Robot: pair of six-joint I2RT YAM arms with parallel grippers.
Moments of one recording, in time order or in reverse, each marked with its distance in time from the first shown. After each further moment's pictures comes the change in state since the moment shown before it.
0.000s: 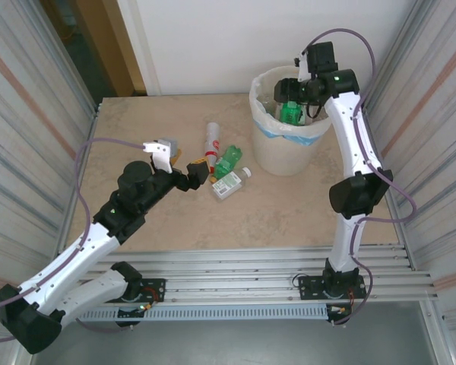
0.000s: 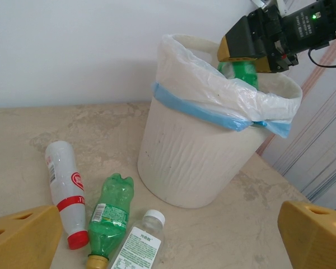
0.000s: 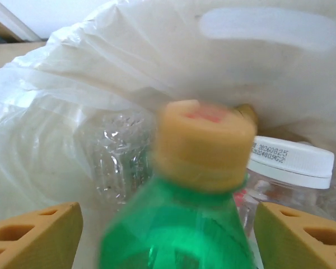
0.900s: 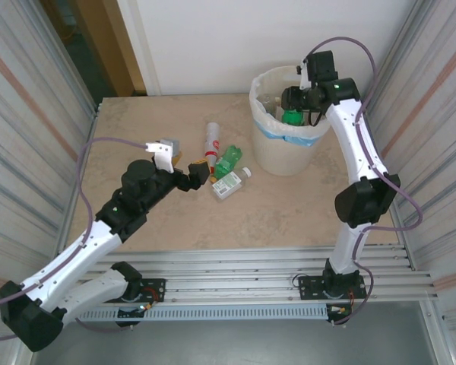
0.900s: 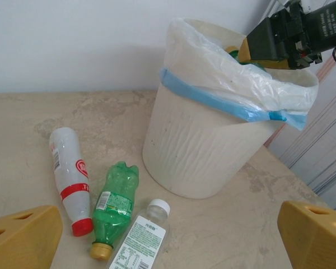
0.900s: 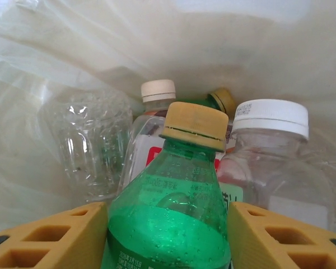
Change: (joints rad) left arm 0.011 0.028 0.000 -0.027 -0.003 -0.016; right arm 0.006 -0.138 -0.261 0.117 0.073 -0.007
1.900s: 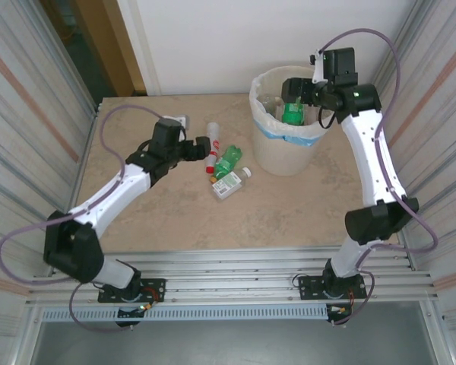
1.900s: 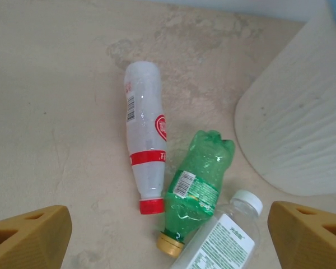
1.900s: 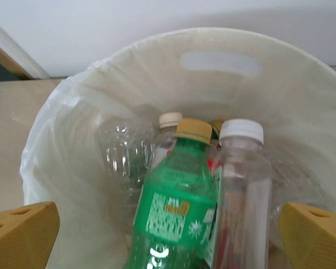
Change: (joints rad) left arm 0.171 0.584 0.412 -0.274 -0.022 -0.056; right arm 0.000 -0.212 -0.086 0.053 0.003 0.019
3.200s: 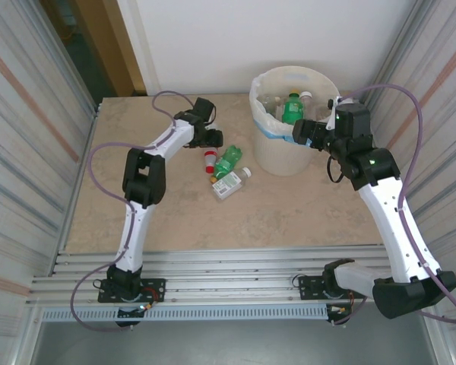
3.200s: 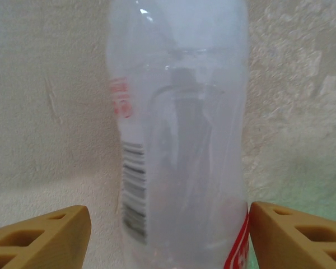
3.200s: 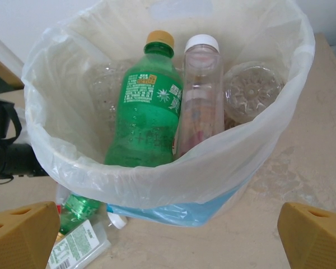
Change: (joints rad) left arm 0.057 0.919 0.915 -0.458 0.035 0.048; right arm 0.061 -0.518 -0.633 0.205 0.129 0.132
